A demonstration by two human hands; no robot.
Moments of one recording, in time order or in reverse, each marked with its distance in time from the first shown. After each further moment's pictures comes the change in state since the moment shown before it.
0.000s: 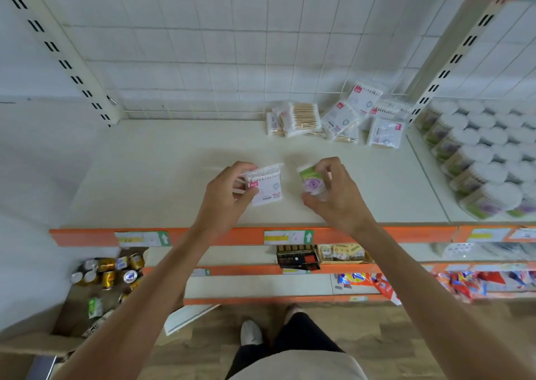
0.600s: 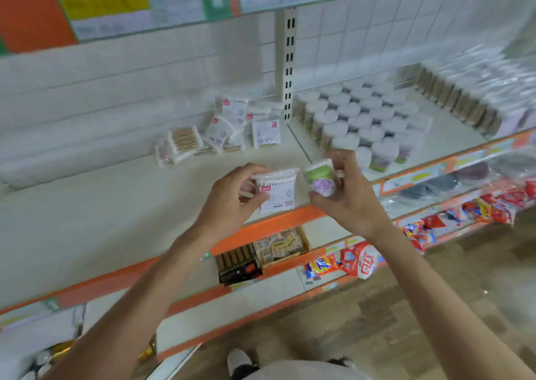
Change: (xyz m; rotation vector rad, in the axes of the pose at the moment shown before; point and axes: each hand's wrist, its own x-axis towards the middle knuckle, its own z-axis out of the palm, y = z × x) left_hand 0.014 0.160 0.139 0.031 -0.375 0.237; right_hand -0.112 0.057 -0.175 0.120 0.327 0.063
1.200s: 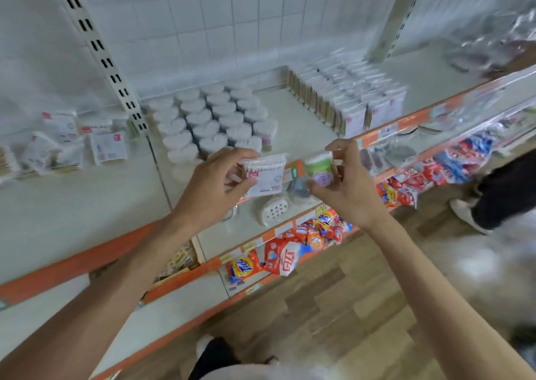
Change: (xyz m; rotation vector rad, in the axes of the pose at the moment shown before) left_hand 0.114 0.171 0.231 0.013 -0.024 0.259; right_hand -0.037 0.128 -0.290 0.005 0.131 0.076
